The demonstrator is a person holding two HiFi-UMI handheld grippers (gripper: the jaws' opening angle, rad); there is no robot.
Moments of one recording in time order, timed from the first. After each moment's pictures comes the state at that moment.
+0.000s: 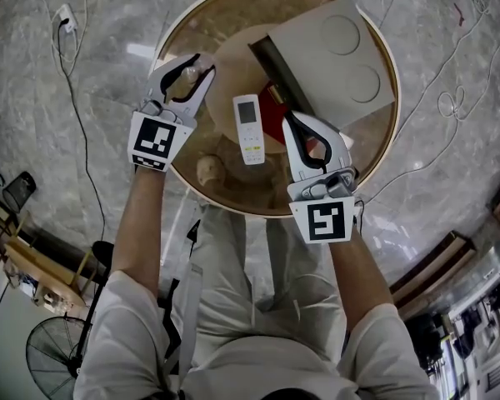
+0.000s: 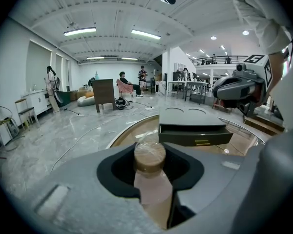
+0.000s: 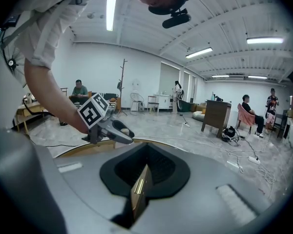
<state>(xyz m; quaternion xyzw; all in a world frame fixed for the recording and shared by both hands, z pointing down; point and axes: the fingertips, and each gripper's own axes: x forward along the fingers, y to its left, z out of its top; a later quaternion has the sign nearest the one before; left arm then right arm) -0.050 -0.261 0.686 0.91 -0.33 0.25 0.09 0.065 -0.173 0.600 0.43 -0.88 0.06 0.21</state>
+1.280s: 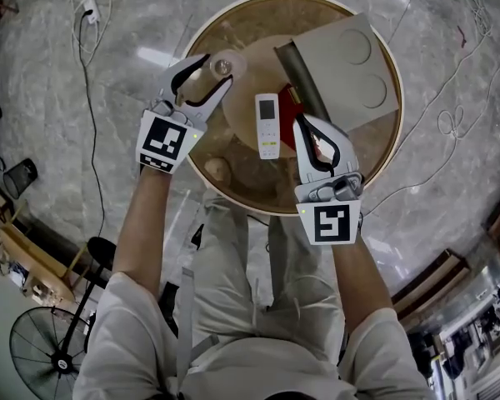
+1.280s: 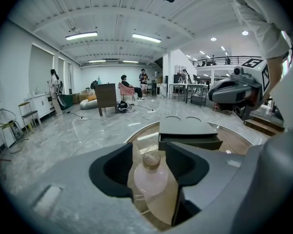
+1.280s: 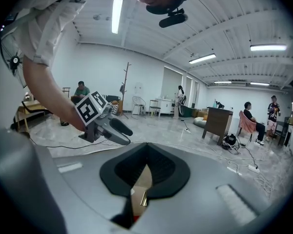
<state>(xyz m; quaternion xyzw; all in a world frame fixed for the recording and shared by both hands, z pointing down) -0.075 -0.244 0.633 0.90 -0.34 0.24 0.09 0.041 -0.164 0.557 0.42 -0.88 0.04 0.21</state>
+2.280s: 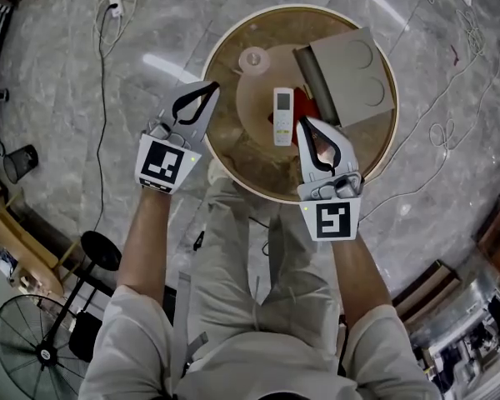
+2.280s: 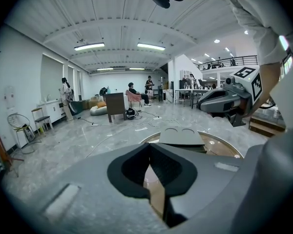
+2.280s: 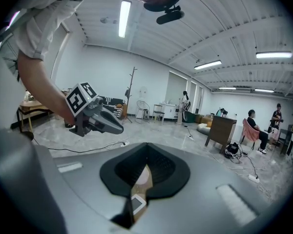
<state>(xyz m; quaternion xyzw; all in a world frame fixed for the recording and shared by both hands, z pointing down) -0.134 -0.180 0.529 0.89 -0.39 0.21 0.07 -0.004 -0.132 0.483 0.40 -0.89 0.00 0.20</state>
